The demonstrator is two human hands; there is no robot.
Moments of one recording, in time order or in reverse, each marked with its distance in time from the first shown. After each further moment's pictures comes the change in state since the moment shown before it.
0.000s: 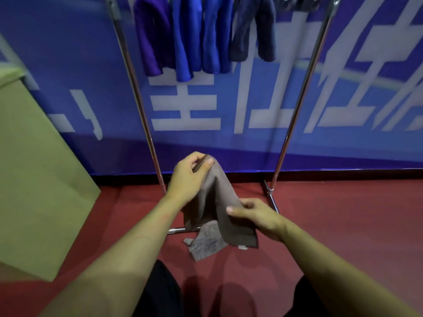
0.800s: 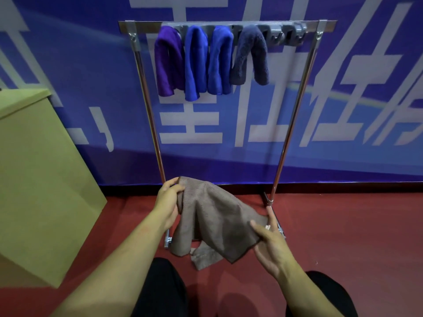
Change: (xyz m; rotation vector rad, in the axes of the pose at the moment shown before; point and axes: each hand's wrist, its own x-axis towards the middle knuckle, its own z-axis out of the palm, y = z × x) left_hand -0.037 -0.020 -0.036 -0.636 0.264 -0.571; right_hand -0.056 0.043 0.027 0.833 0.312 -0.174
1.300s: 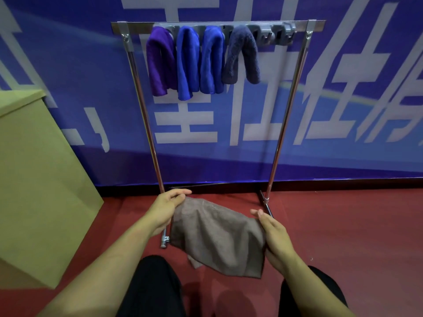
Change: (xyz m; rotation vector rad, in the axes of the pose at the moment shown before) left_hand -0.013 -0.017 -0.024 0.442 -0.280 0.051; right_hand -0.003 -0.016 -0.016 -0.441 0.148 -0.113
